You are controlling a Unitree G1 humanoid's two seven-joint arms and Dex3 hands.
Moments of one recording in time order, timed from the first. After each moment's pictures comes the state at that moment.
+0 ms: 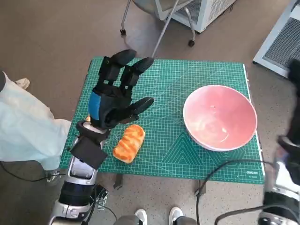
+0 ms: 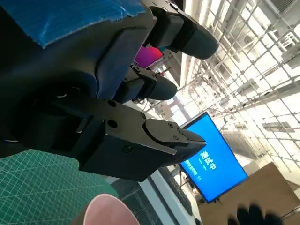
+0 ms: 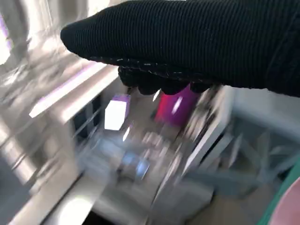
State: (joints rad) left arm -0.45 0.19 -0.03 0.14 0.12 -0.39 -0.09; right arm -0.48 -0.37 -0.38 0.63 0.12 -0.86 0.06
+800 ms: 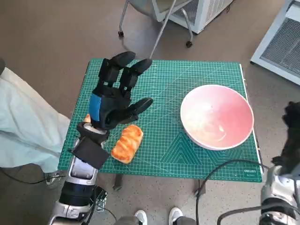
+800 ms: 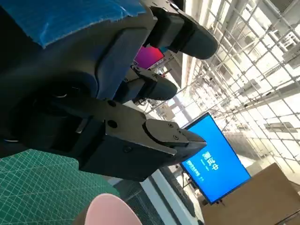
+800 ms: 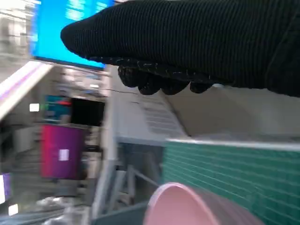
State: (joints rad) left arm -0.45 0.19 -0.03 0.17 0.14 -0.41 -0.07; right arm -0.58 -0.35 -0.42 1.23 0.14 -0.77 -0.02
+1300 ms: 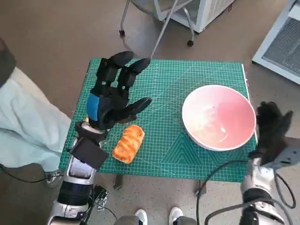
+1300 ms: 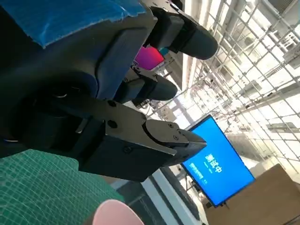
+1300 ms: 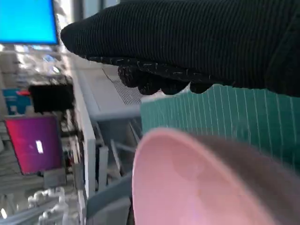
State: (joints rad) left arm -0.45 0.22 -0.02 0.17 0.15 -0.42 -0.07; right arm -0.66 -0.23 -0.43 1.26 0.20 -0.64 0.03
